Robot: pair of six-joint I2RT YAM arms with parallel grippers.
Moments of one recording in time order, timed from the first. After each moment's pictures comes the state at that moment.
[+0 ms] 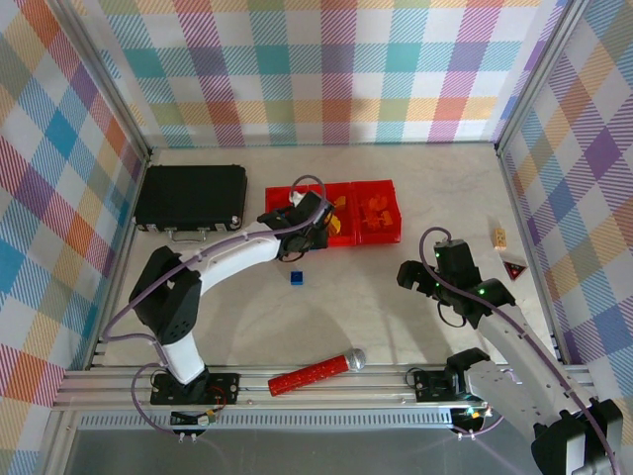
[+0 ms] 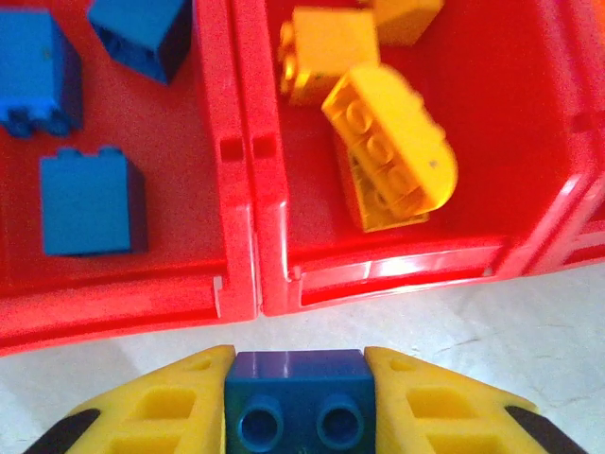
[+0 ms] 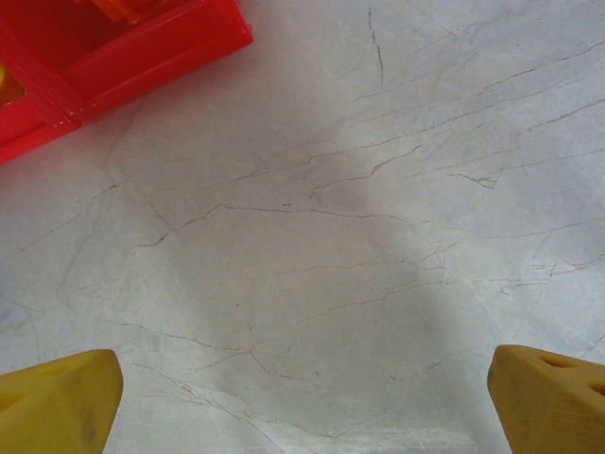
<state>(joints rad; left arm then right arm) -0.74 1.74 1.33 -0.54 -0.26 -0.65 0.35 0.82 0.61 -0.73 0.03 0.59</state>
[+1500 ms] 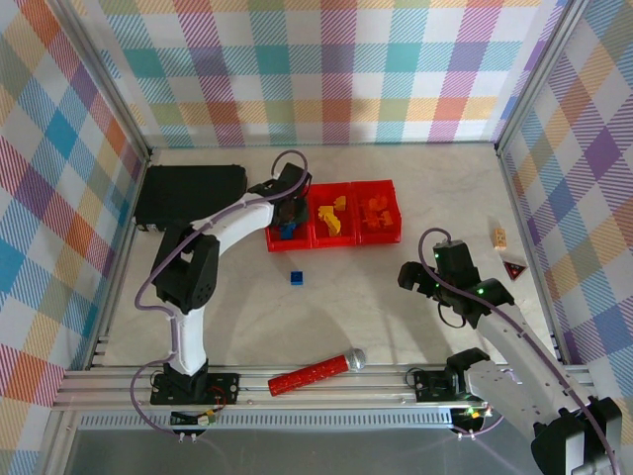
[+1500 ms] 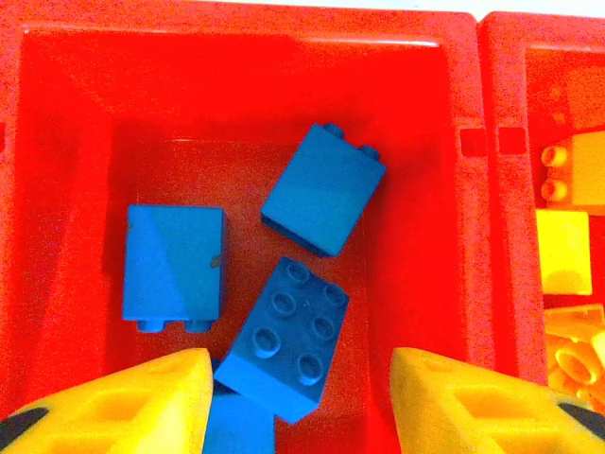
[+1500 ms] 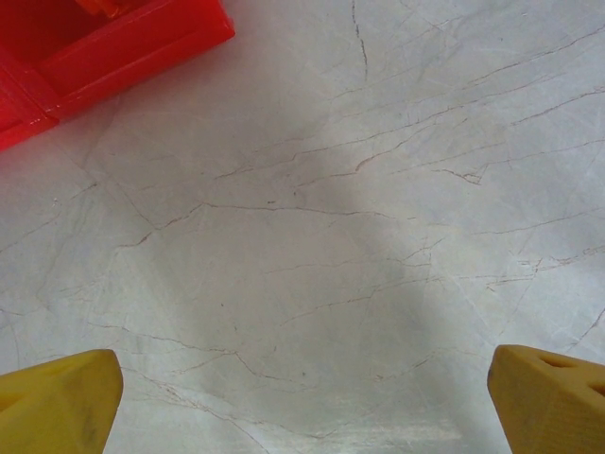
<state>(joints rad) -0.51 1.96 1.49 -0.55 -0.21 -0.55 0.35 0.82 0.61 -0.74 0.05 0.59</state>
